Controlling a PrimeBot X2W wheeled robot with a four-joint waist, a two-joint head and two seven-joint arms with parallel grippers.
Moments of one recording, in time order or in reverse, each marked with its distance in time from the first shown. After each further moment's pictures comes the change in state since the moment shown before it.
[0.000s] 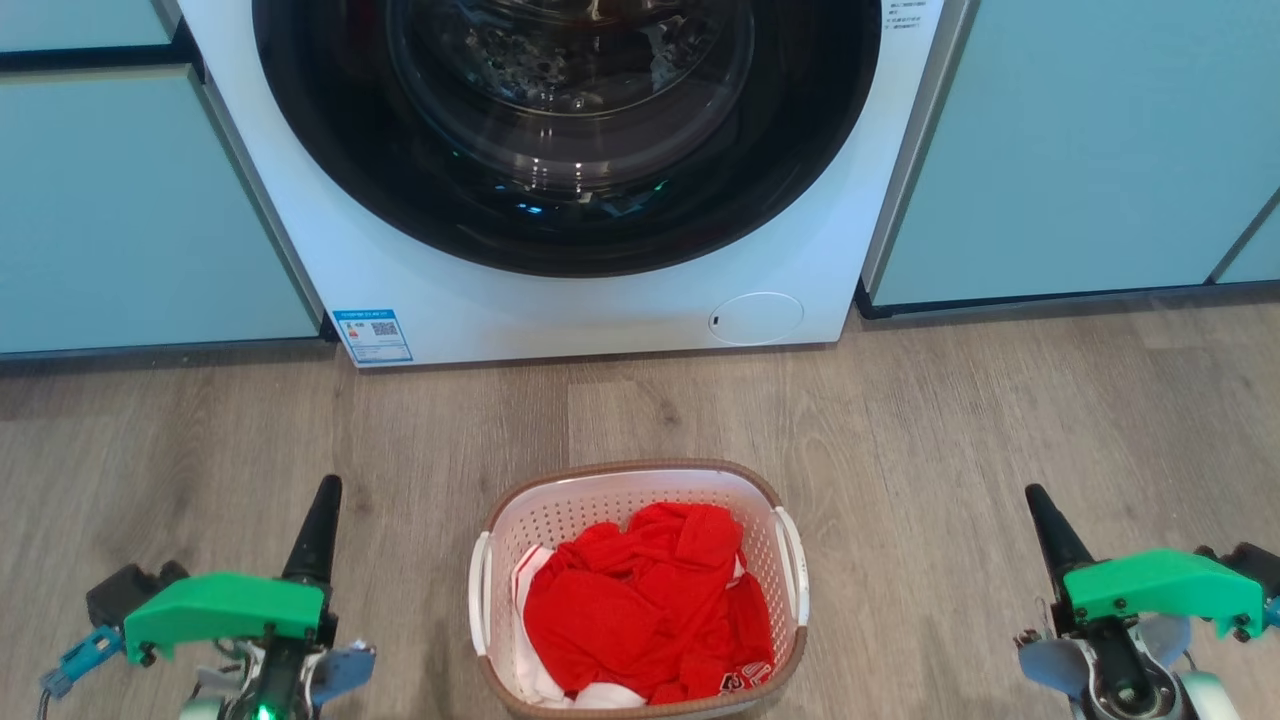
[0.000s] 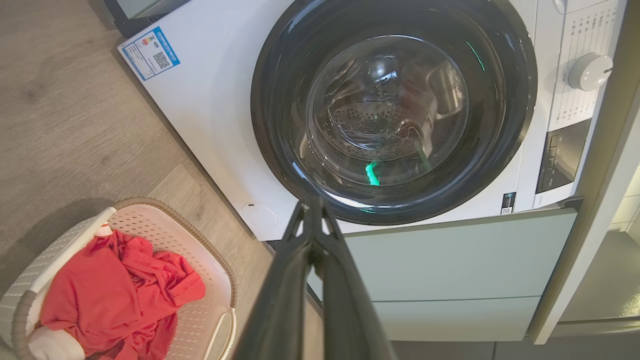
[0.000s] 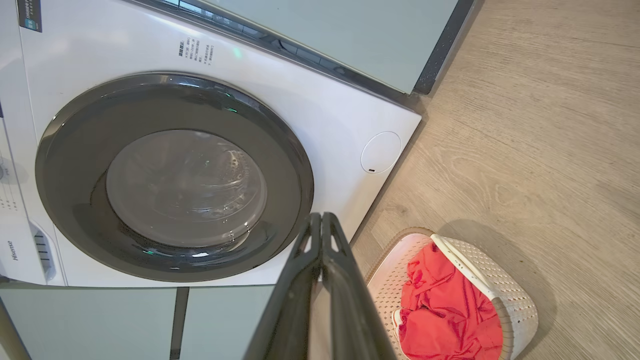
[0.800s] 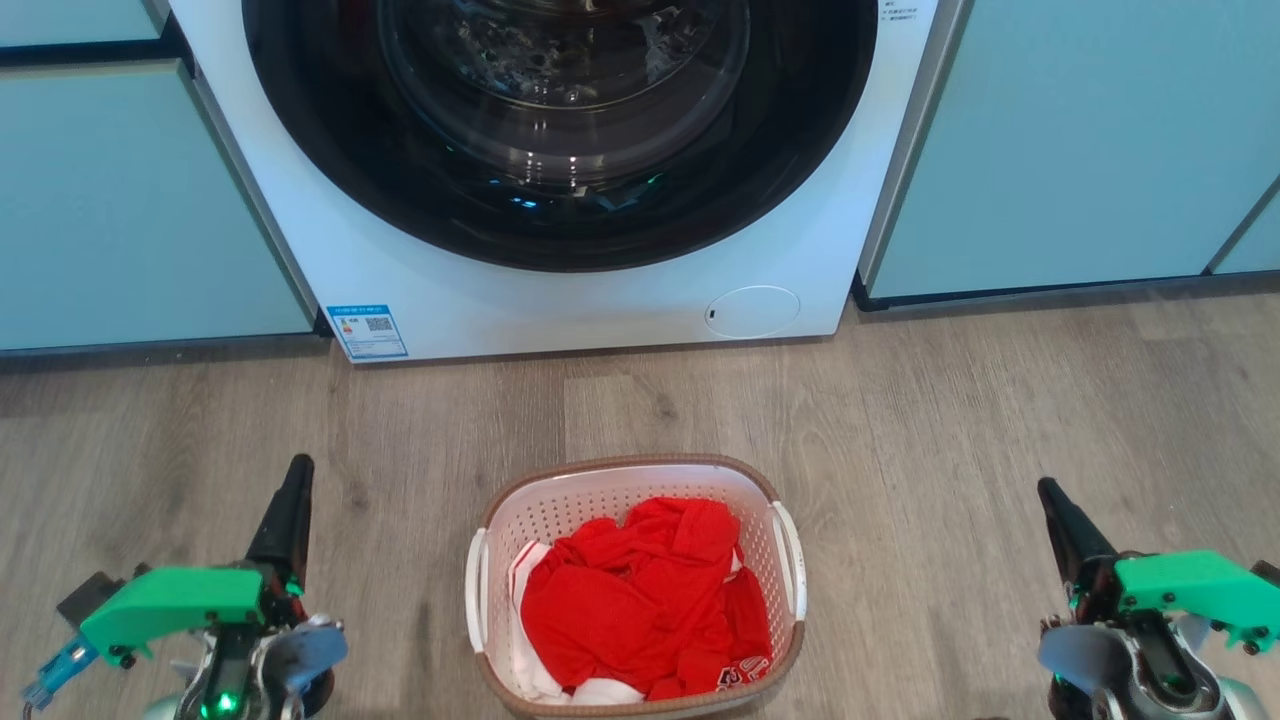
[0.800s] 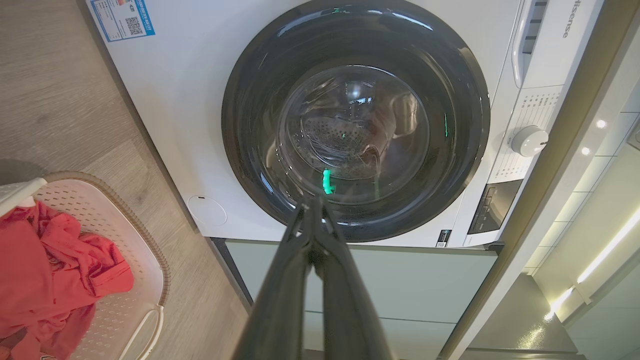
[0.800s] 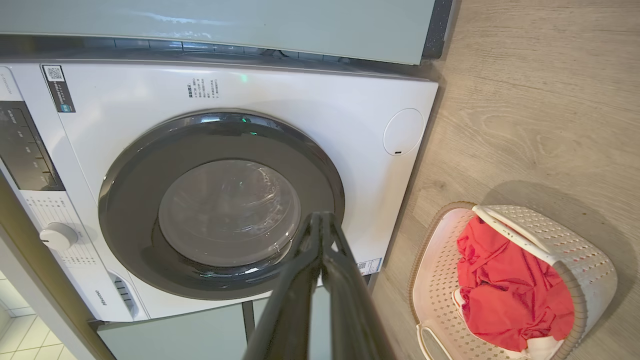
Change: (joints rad) left arm -0.022 -0.001 0.065 -0.003 -0.246 -0.021 0.070; right arm -0.005 0.000 -0.053 -0.003 0.264 0.000 0.066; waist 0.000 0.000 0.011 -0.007
